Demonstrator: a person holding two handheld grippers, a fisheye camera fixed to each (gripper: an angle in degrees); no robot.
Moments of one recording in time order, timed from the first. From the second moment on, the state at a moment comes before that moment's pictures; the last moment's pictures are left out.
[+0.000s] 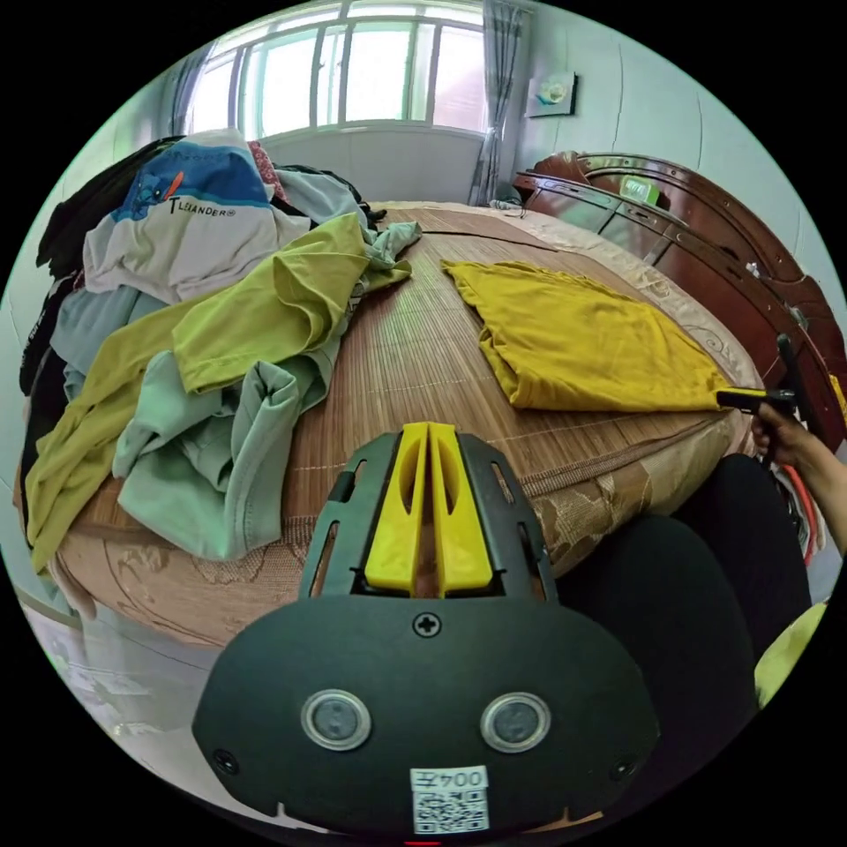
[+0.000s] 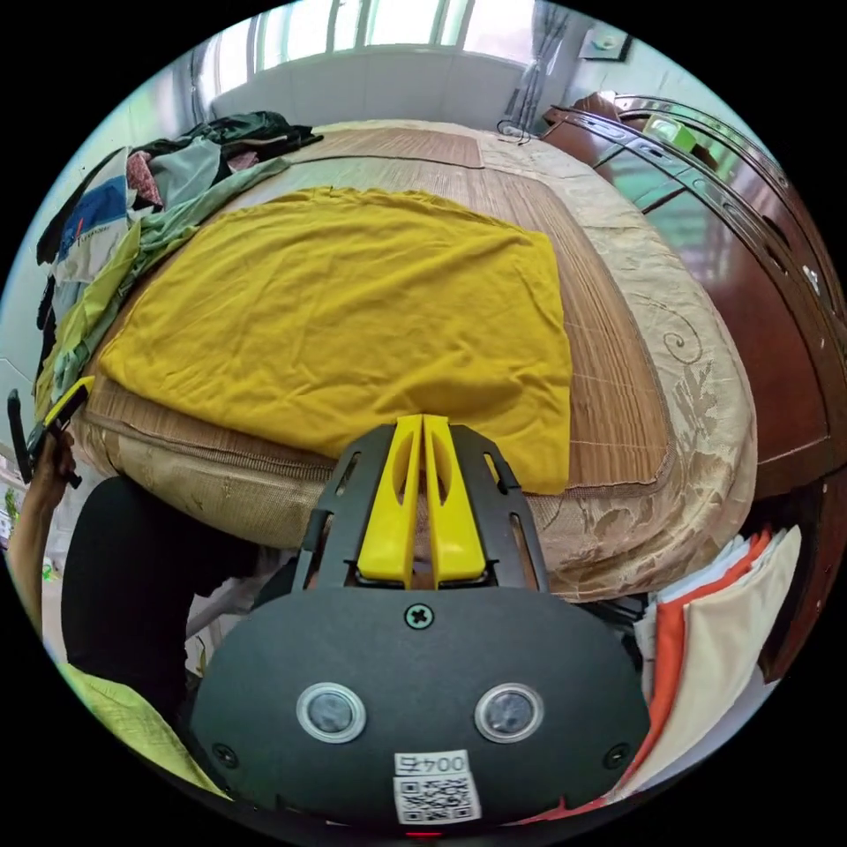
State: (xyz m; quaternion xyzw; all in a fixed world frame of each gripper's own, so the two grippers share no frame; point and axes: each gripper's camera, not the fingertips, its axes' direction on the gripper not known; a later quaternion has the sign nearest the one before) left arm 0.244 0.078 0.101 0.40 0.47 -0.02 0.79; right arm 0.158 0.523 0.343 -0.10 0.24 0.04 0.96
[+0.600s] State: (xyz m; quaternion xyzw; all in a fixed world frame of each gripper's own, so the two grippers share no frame) left arm 0.272 0.083 0.098 0.39 0.45 0.07 0.80; right arm 0.207 0.619 0.183 0.04 0.16 0.13 0.98
